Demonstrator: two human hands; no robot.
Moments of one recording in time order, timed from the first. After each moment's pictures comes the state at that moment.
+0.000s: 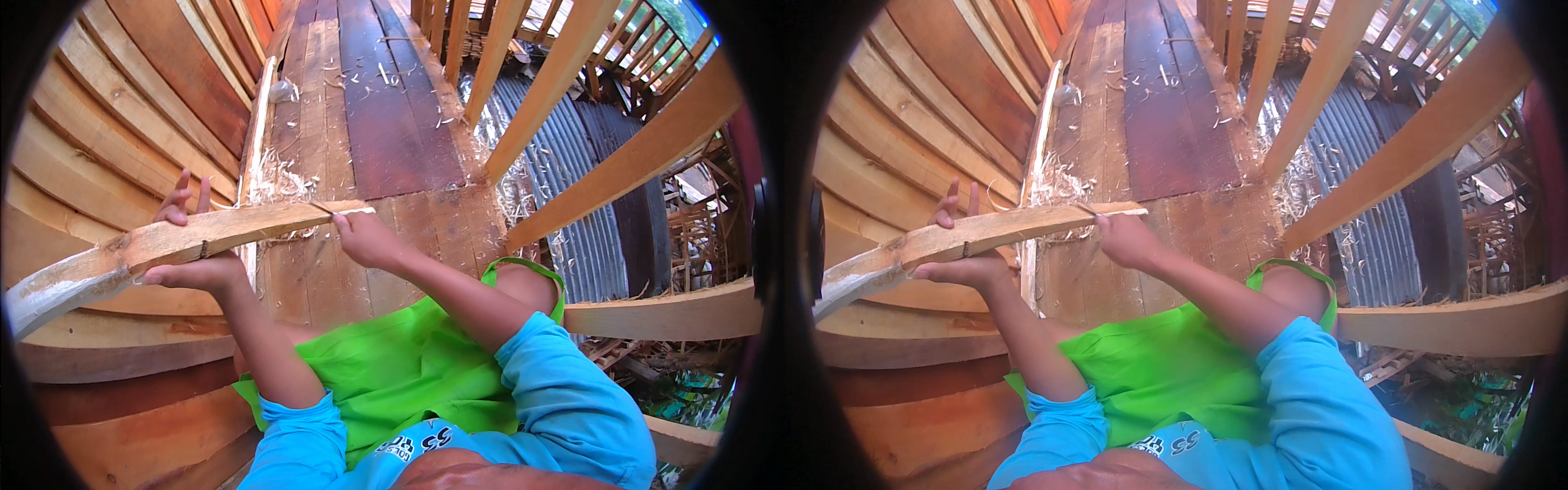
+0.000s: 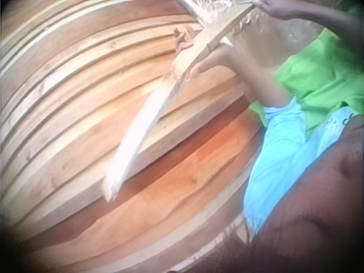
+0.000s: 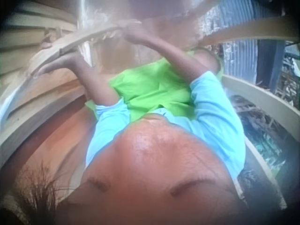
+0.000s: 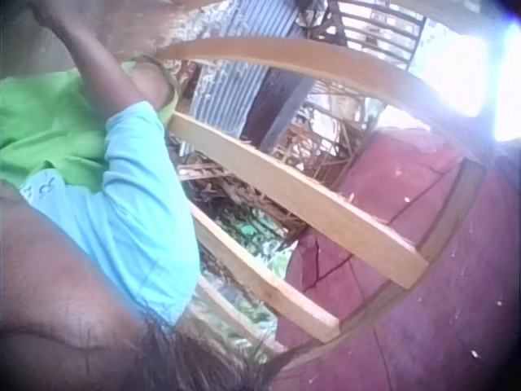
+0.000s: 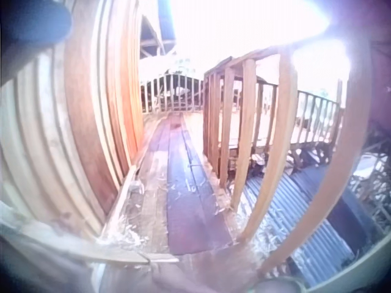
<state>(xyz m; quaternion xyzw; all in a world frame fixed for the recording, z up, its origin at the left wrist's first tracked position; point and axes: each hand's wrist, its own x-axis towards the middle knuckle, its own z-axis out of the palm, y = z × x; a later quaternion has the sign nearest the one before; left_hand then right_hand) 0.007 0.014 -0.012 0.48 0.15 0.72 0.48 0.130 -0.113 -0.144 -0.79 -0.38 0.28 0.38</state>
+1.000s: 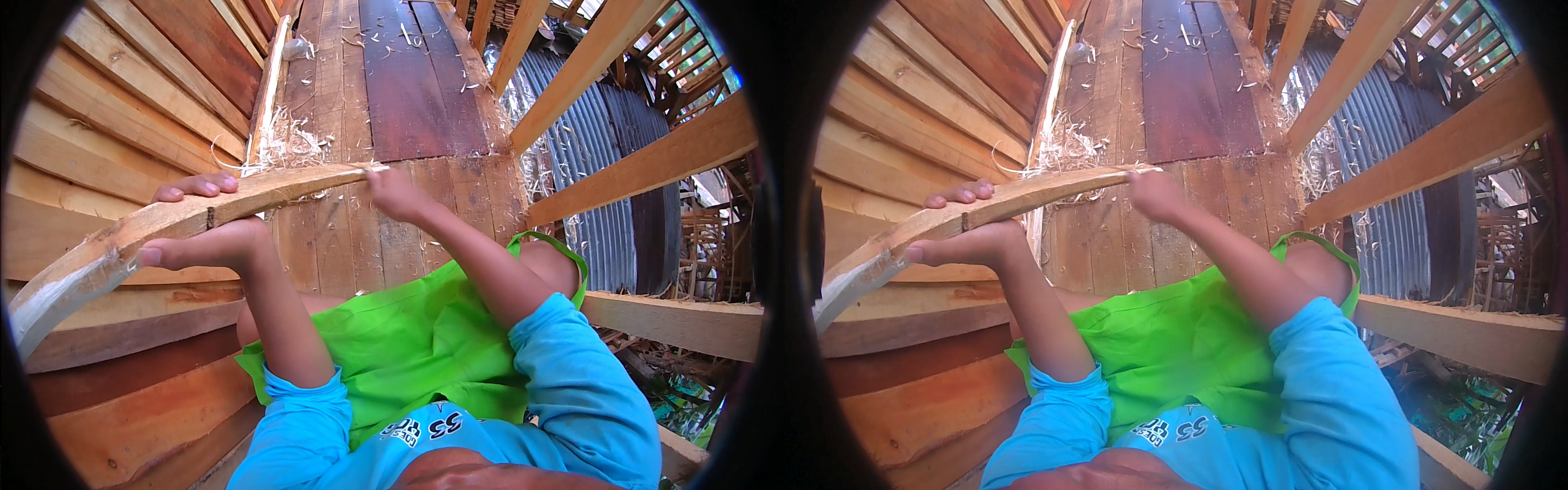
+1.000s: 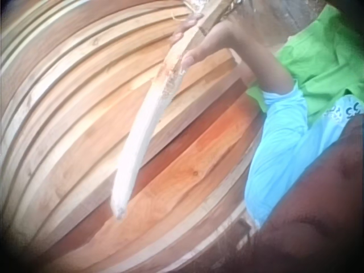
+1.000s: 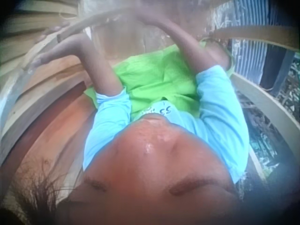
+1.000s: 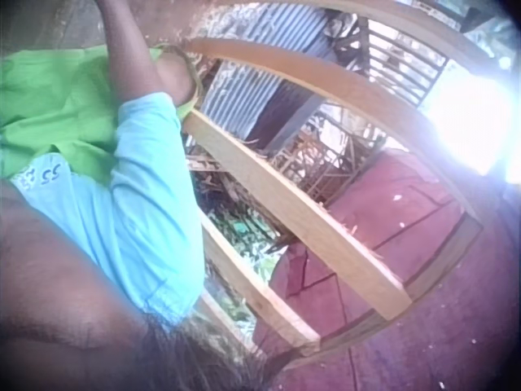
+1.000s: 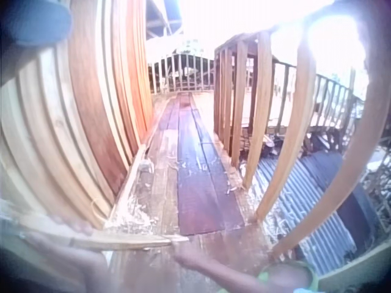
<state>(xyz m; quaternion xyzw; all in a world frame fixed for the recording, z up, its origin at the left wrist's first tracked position) 0.018 -0.013 -0.012 0.41 0.26 0.74 0.47 0.166 -0.113 -0.178 -0.82 -0.37 0.31 0.31</state>
